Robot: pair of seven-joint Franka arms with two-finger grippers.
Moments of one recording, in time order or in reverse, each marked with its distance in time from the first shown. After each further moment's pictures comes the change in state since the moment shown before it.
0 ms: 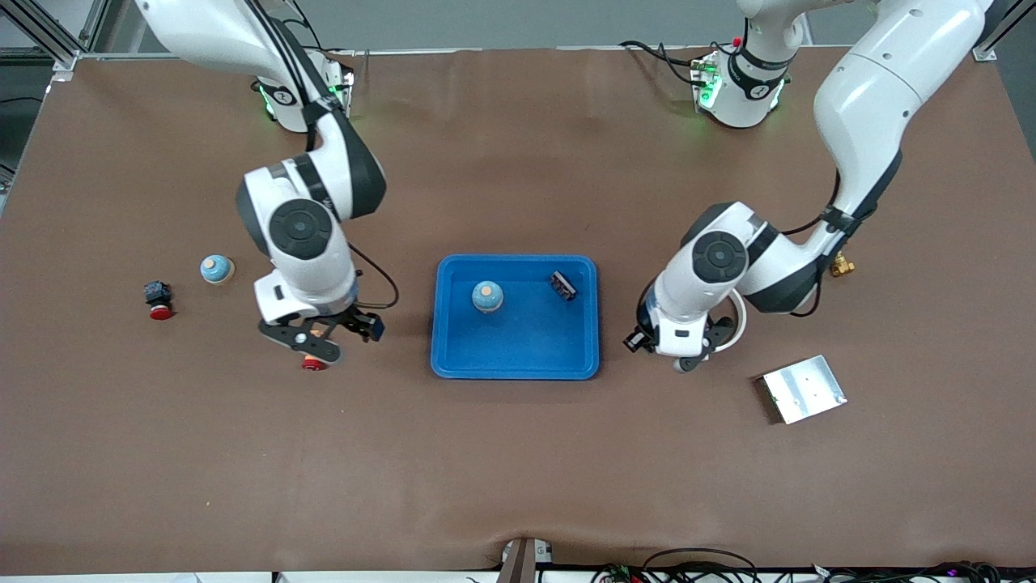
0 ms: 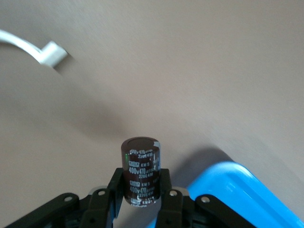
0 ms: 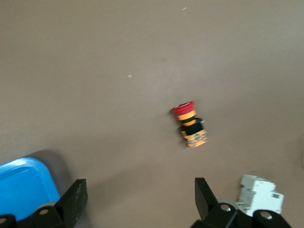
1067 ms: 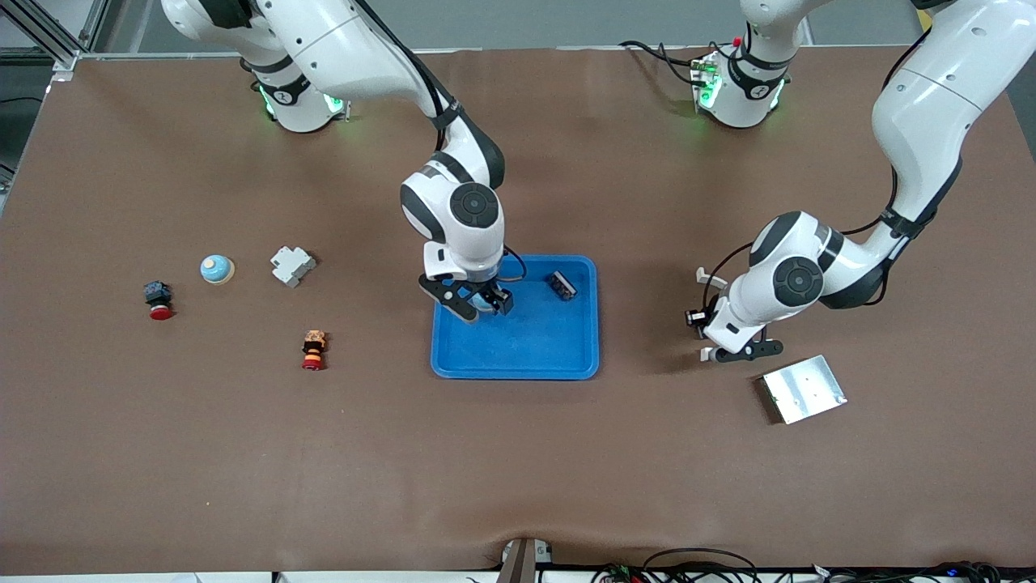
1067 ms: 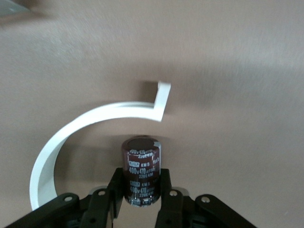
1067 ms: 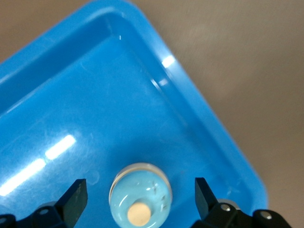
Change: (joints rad) left arm 0.290 0.000 -0.005 -0.205 0.000 0.000 0.764; right arm 0.303 0.285 0.028 0.106 0.094 0.171 0.549
